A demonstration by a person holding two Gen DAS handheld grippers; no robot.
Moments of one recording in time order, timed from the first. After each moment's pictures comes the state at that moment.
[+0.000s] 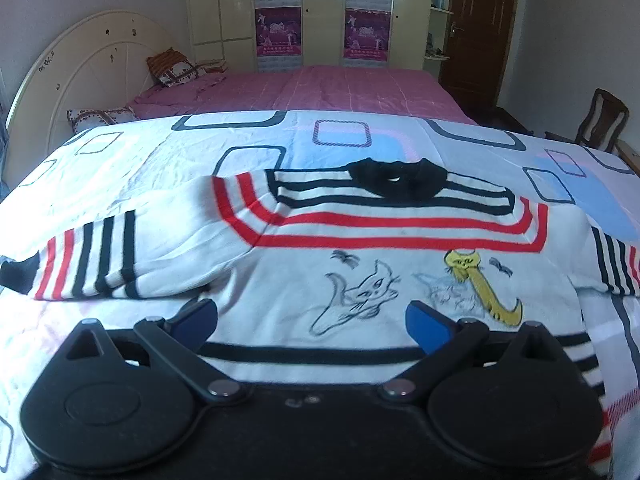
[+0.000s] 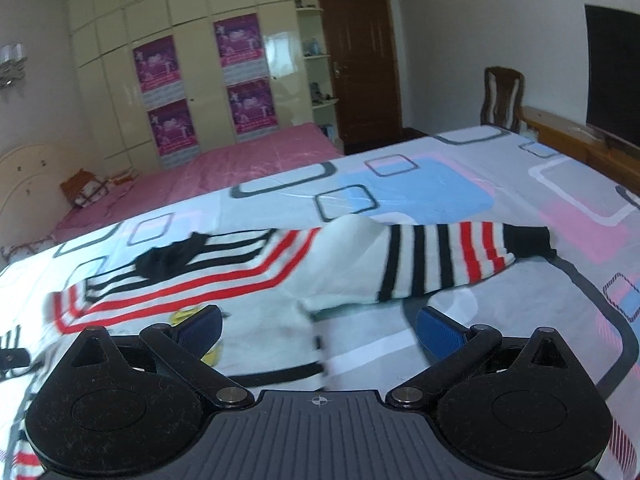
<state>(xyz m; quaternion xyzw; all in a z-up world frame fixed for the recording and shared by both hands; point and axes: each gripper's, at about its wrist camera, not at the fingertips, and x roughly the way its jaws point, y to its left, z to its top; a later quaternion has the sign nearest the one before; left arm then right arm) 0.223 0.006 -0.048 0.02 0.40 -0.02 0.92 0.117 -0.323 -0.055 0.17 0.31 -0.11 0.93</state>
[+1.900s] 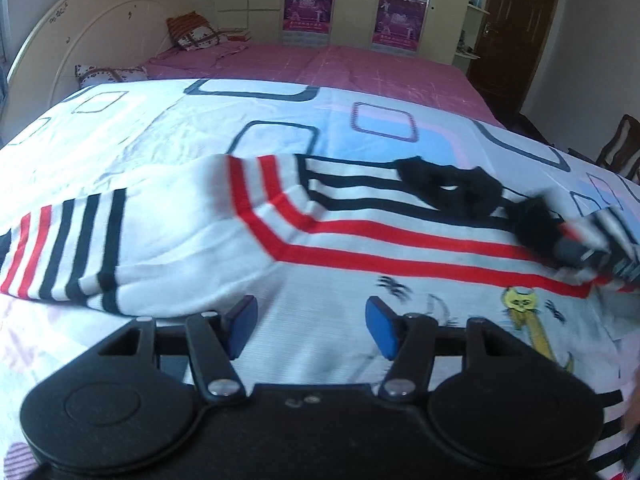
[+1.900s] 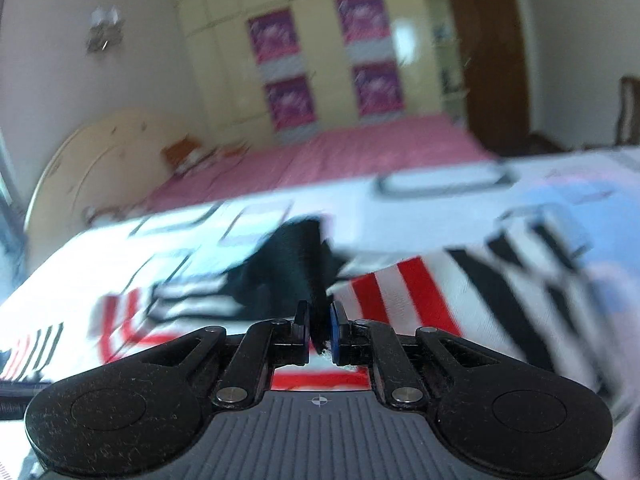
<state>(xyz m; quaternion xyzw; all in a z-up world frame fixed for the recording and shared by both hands) 0.296 0.052 -0.089 -0.04 0.43 0.00 0.90 0.260 -0.210 -0.095 0.15 0.33 0.11 0.93</state>
